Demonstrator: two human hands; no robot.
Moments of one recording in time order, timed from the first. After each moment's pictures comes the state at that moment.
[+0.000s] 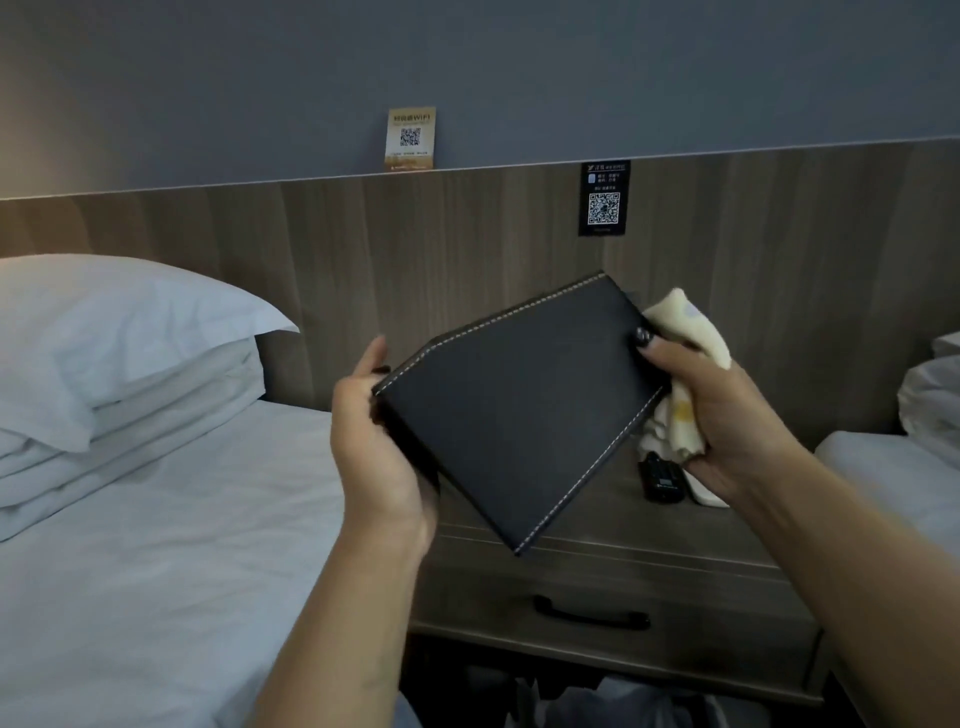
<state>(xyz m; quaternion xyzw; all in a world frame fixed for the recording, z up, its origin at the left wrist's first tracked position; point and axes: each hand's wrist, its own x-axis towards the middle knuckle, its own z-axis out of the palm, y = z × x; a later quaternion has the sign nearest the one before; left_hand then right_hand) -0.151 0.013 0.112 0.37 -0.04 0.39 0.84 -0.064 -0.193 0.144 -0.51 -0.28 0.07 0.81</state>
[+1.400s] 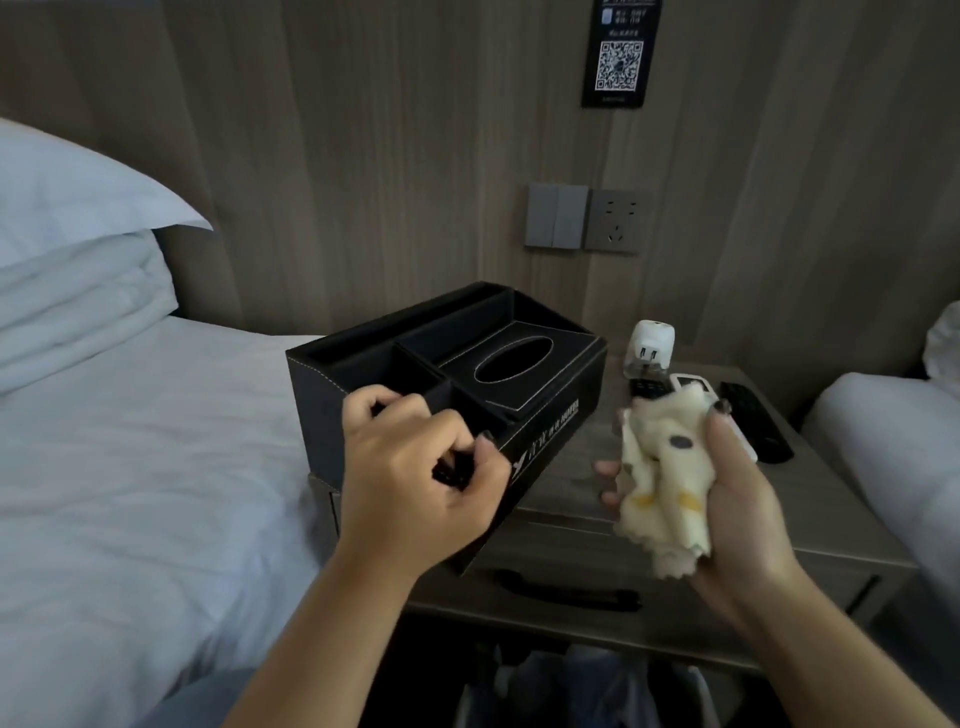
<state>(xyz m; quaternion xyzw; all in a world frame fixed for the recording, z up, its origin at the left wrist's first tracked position) -0.076 0.020 0.018 0.79 -0.07 0.59 0.17 -0.012 -0.192 0.010 -0.50 -0.13 0.13 0.85</state>
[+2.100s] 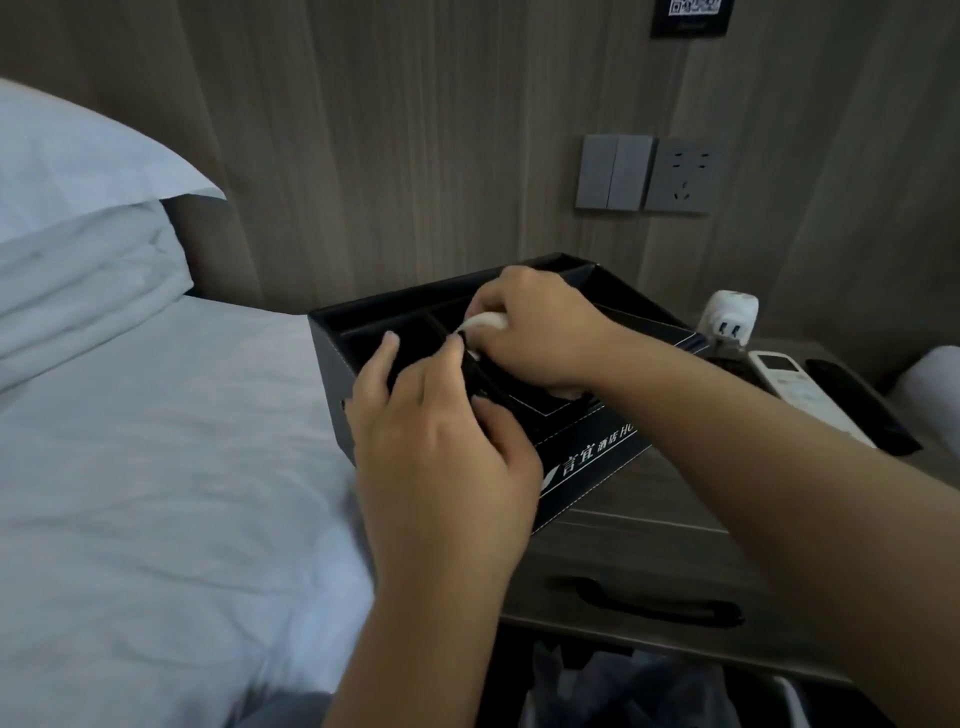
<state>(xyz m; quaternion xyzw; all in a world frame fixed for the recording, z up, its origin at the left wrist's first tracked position) -0.080 0.030 0.027 0.85 0.16 0.45 0.23 0.048 -0.014 0.087 -0.88 -0.39 -0.09 0.25</state>
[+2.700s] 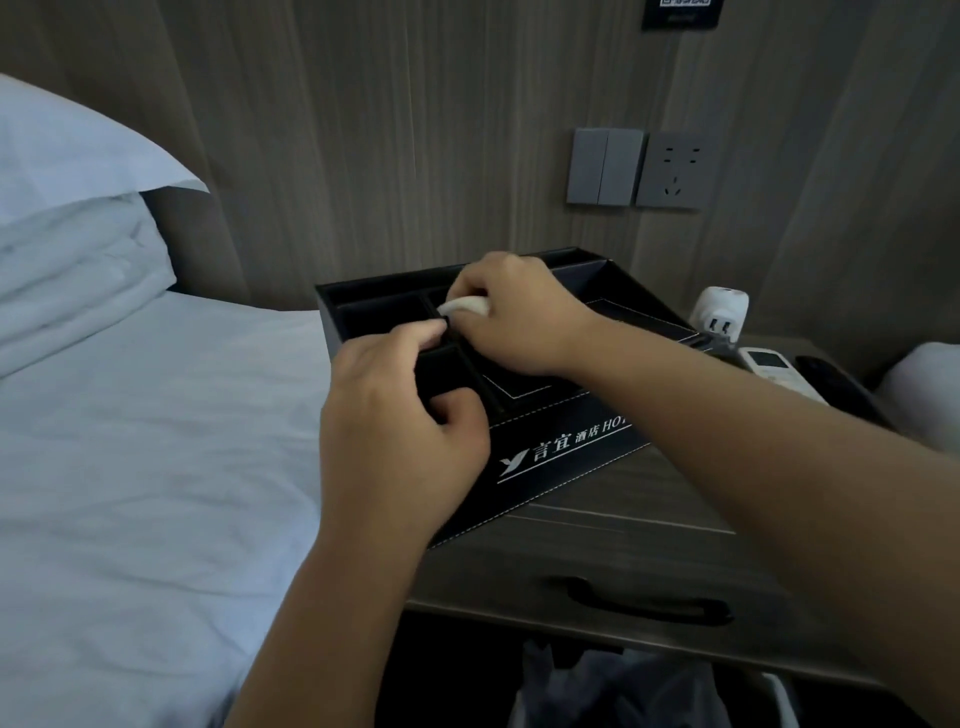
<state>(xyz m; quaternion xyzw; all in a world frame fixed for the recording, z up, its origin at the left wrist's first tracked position) -0.068 0.064 0.035 0.85 0.13 0.43 0.28 0.061 -0.008 0.086 -0.86 -0.43 -0.11 0.26</state>
